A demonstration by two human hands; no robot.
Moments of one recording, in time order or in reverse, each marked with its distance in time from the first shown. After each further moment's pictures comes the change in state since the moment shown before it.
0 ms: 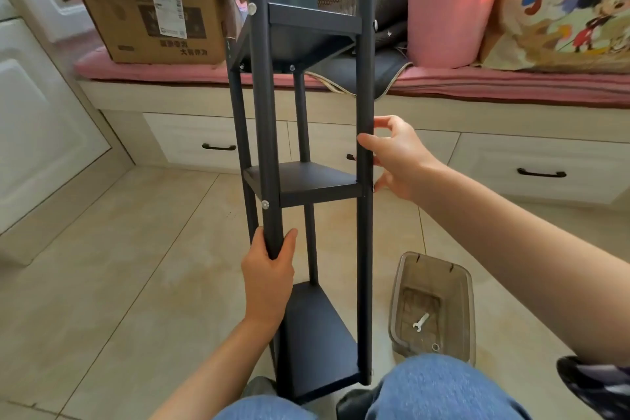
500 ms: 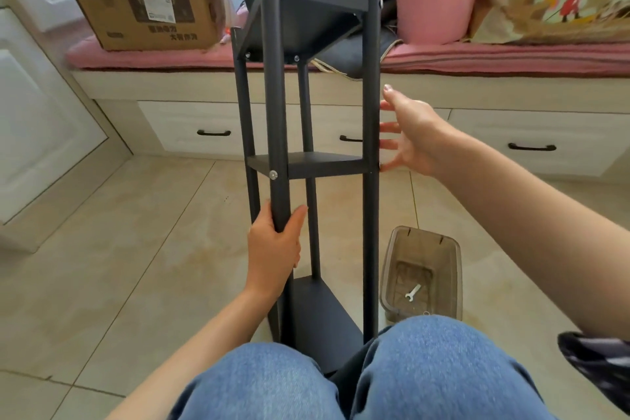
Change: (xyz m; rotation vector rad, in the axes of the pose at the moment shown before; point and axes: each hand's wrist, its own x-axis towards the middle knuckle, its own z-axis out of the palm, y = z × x) left_hand -0.020 0.023 0.001 -0.113 -0.198 -0.065; right_hand -0.029 -0.003 -0.041 0.094 -0.038 0.165
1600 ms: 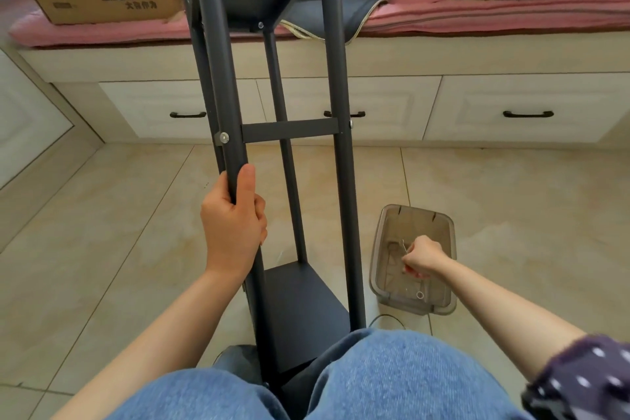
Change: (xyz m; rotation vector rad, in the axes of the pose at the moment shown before) left_hand 0.015 0.001 0.010 -0.035 0.123 0.052; right_hand 0.060 0.278 -0.101 -0.925 0.019 0.368
